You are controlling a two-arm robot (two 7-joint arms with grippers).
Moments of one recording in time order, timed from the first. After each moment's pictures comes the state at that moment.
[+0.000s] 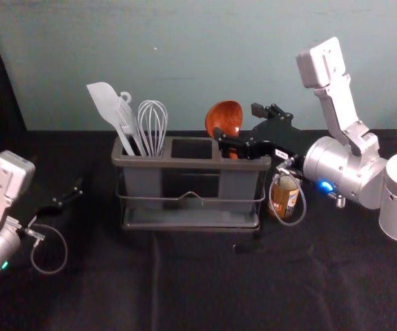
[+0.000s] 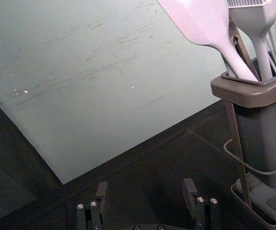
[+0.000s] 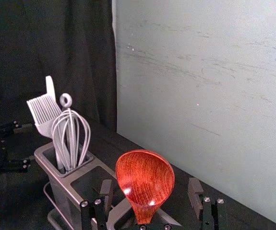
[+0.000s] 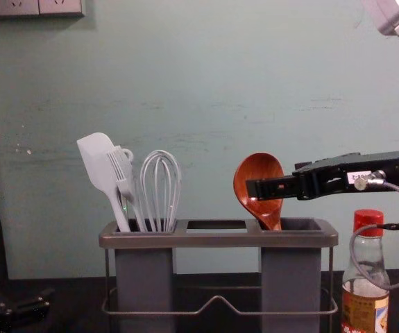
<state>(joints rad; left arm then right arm) -0.20 0.60 0.45 -1.41 -0.25 -0.12 0.03 0.39 0.38 -0.37 -1.66 0.30 0.43 0.32</state>
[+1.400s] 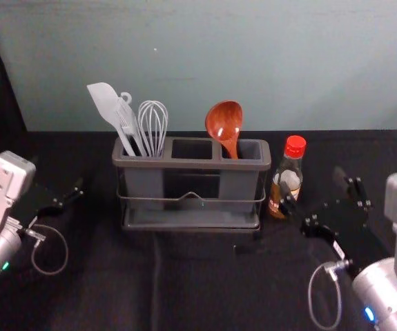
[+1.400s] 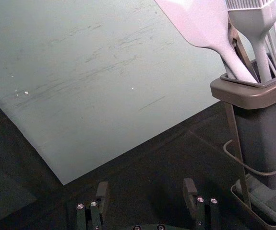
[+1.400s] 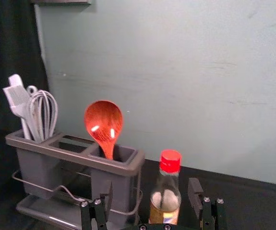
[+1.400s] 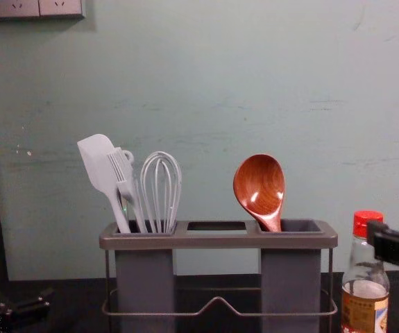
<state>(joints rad) -0.20 0.60 0.45 -1.41 -0.25 -0.12 0.03 -0.25 0.31 -0.20 -2.03 0.10 0.10 -0.03</state>
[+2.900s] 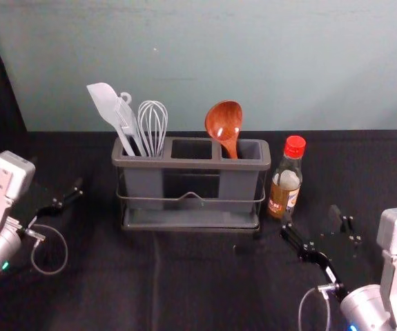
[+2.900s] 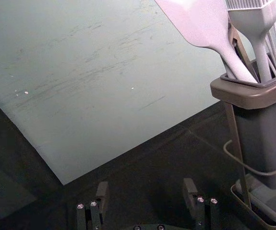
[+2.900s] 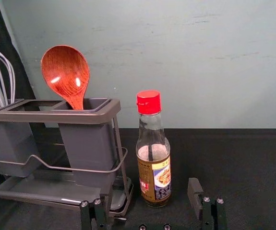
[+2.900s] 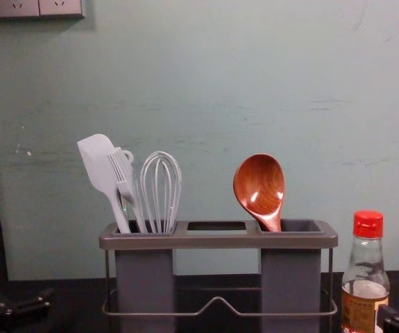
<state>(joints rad) -0.20 0.60 0.45 -1.41 -0.25 -0.12 0.03 -0.23 0.19 -0.15 -1.76 0.17 -0.06 0.02</state>
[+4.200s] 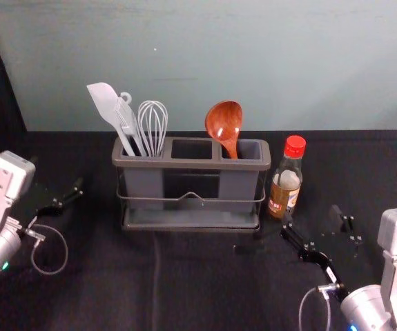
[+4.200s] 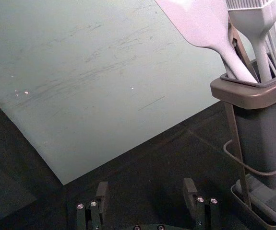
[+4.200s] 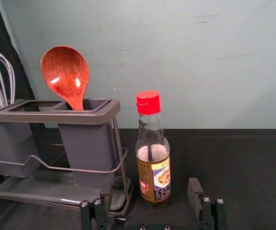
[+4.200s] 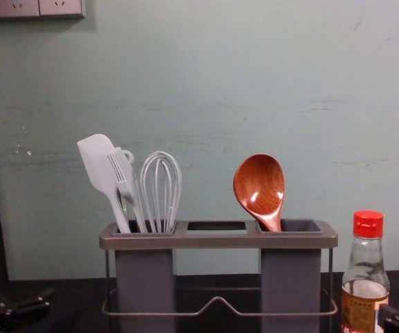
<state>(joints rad) -0.20 0.60 0.45 -1.41 -0.25 -0.12 0.03 -0.24 0.19 -0.15 -1.76 0.17 -0.07 0.02</state>
